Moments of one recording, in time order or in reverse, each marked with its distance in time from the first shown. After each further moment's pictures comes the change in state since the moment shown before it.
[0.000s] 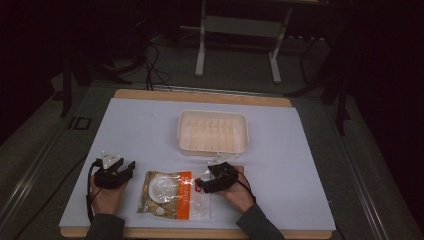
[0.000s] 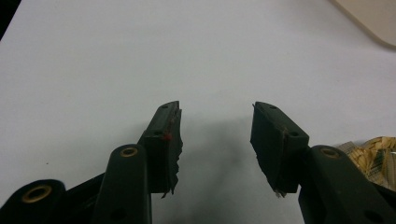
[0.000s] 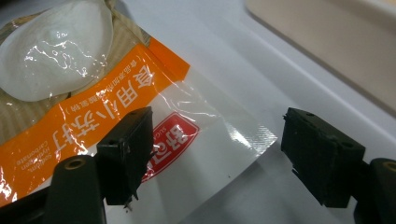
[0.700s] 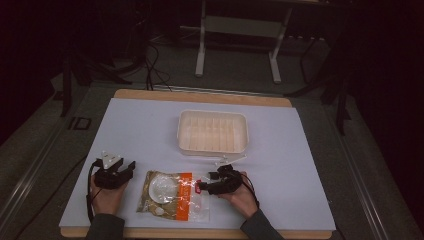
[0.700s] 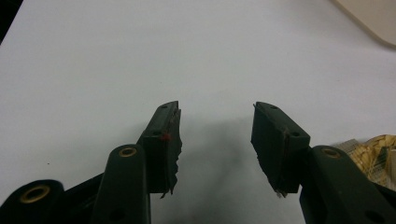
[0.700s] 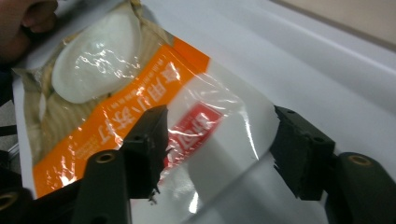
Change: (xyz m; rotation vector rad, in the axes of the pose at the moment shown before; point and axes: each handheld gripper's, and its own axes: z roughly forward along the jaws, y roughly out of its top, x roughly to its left) left arm 0.000 0.000 0.000 0.000 0.006 0.003; right arm -0.003 -0.014 -0.011 -0.019 0.123 0.147
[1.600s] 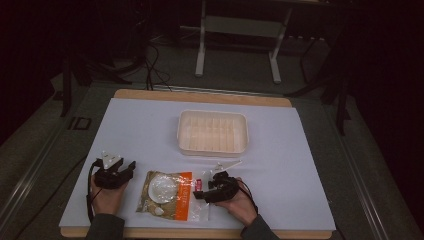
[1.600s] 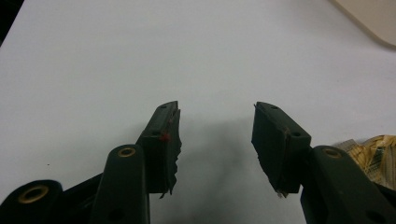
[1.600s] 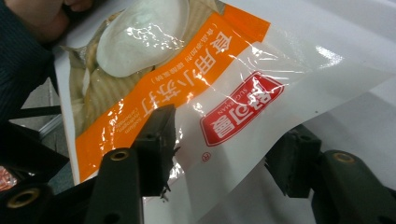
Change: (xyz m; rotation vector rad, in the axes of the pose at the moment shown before) left arm 0.000 0.000 0.000 0.000 0.001 0.007; right arm 0.021 -0.006 0.003 0.053 0.075 -0.007
